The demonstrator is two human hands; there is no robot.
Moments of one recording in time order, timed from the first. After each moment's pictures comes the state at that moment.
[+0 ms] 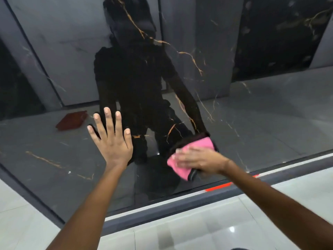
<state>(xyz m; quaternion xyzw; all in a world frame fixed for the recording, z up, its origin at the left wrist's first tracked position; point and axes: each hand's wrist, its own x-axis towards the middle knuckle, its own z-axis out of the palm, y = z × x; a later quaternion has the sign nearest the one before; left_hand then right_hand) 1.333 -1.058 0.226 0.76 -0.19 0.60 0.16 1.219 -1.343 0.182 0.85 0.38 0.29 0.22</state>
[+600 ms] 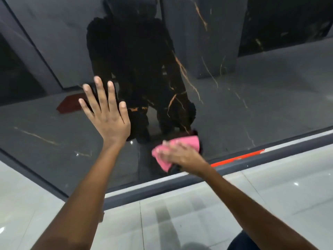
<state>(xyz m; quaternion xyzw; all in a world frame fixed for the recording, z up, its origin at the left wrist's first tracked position) 1.332 -1.060 0.227 0.75 -0.19 0.60 0.19 1.227 -1.260 0.088 0.89 0.28 0.34 0.11</state>
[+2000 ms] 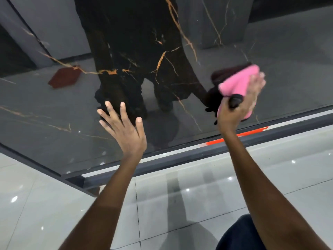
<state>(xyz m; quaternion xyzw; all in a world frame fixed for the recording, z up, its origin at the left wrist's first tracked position) 1.290 -1.094 0.085 0.83 -0.16 0.47 0.28 1.246 -1.367 0.085 0.62 -0.19 0.68 -0.34</state>
